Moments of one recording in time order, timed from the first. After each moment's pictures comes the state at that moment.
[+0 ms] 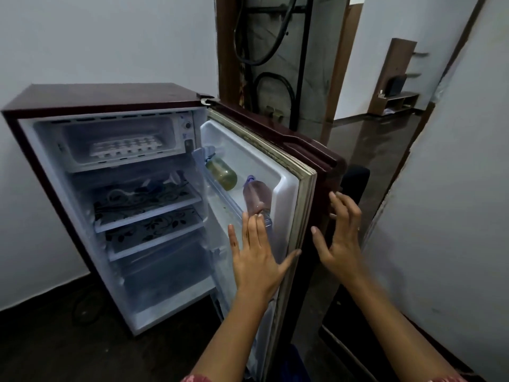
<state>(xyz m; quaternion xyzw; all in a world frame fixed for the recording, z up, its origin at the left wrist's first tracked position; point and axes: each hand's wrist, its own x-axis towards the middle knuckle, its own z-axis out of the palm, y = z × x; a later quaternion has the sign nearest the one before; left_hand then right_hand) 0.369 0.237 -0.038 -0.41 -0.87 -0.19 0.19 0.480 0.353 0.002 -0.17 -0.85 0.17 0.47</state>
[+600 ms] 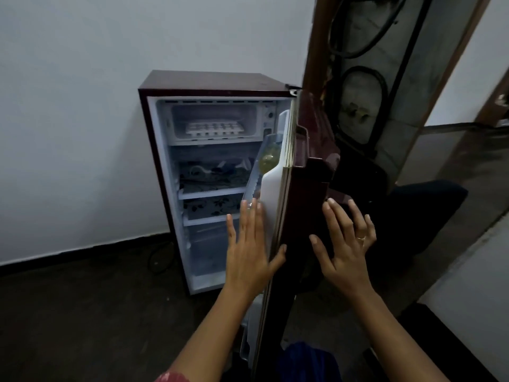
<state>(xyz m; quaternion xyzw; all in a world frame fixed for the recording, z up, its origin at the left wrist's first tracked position) 0.310 0.117 -0.047 -0.35 -0.88 -0.20 0.25 0.405 0.273 -0.025 -0.07 -0.88 0.07 0.46</state>
